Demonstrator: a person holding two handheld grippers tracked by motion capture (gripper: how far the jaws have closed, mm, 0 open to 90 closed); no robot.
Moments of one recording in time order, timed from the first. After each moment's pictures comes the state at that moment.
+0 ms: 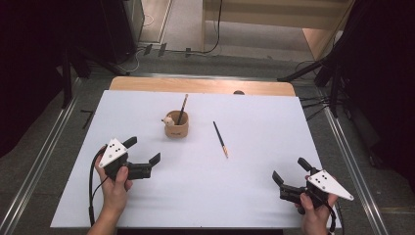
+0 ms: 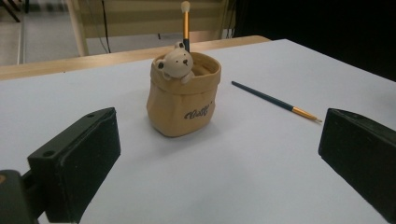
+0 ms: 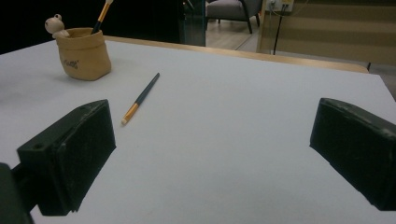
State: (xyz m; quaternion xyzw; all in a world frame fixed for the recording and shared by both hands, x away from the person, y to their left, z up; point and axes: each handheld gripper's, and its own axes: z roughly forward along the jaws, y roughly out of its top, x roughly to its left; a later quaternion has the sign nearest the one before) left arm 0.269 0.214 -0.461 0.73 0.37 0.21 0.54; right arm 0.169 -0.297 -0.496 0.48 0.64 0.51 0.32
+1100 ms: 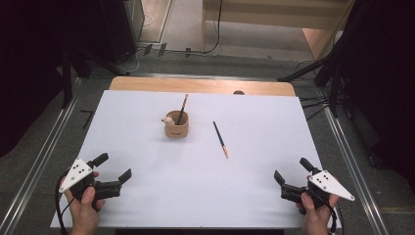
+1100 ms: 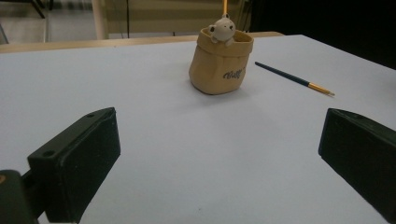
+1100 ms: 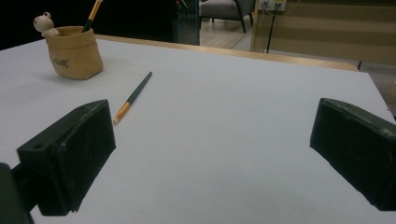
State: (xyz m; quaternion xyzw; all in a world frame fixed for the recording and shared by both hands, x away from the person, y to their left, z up) left arm 0.229 0.288 -0.475 0.71 0.40 0.22 0.54; right arm 0.169 -0.300 -0.497 0.49 0.64 0.50 0.32
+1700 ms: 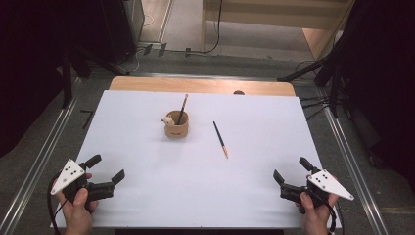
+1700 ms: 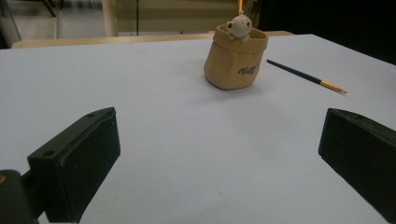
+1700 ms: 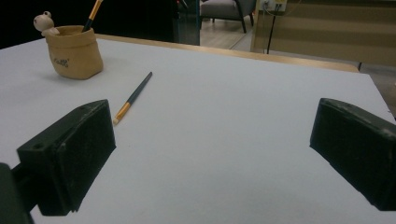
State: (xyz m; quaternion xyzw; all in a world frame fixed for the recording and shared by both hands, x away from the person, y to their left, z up) left arm 0.227 0.300 -0.477 0.71 0.40 0.23 0.53; right arm 0.170 -0.299 -0.497 0.48 0.64 0.50 0.33
